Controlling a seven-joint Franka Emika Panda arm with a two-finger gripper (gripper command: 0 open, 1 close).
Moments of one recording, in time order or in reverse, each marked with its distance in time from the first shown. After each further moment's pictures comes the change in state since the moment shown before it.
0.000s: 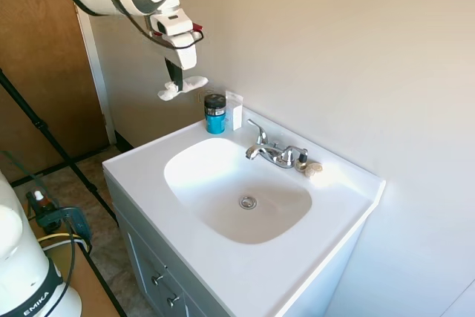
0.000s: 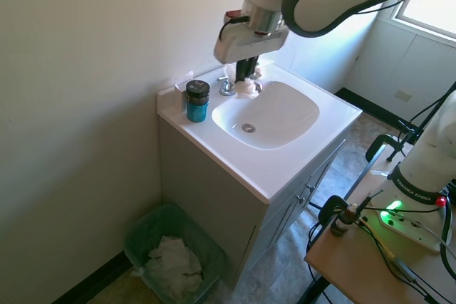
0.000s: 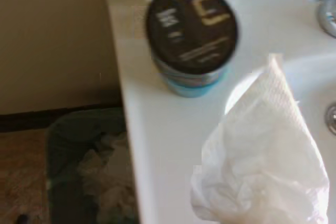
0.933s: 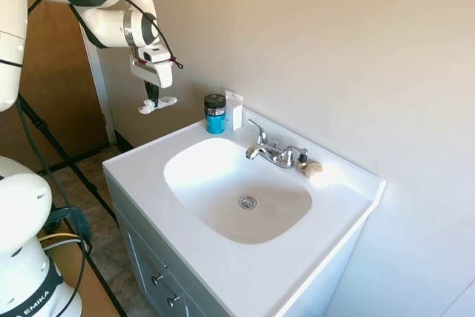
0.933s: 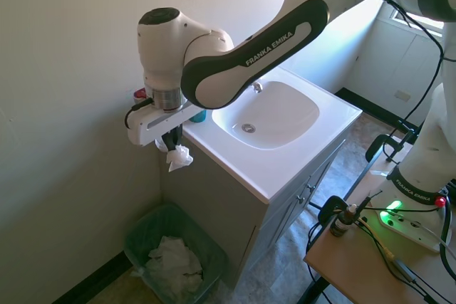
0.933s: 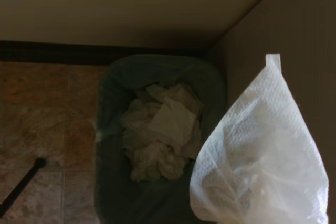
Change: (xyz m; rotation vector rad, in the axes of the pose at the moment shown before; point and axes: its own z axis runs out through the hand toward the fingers) arm -0.132 -0.127 0.127 -0.140 -0.077 -0.131
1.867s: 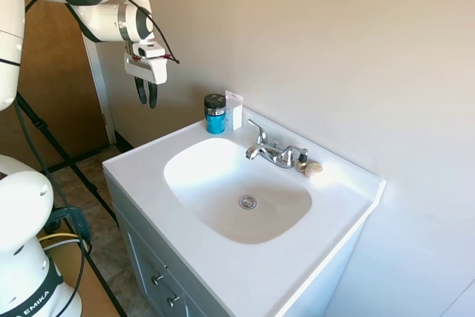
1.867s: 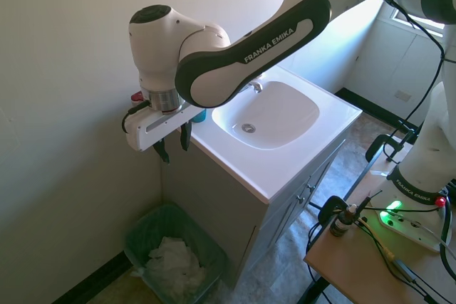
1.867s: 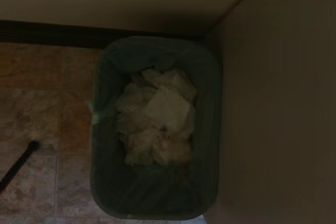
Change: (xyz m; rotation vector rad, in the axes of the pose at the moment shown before) arm -0.010 -0.004 -0.022 -0.035 0.004 -0.019
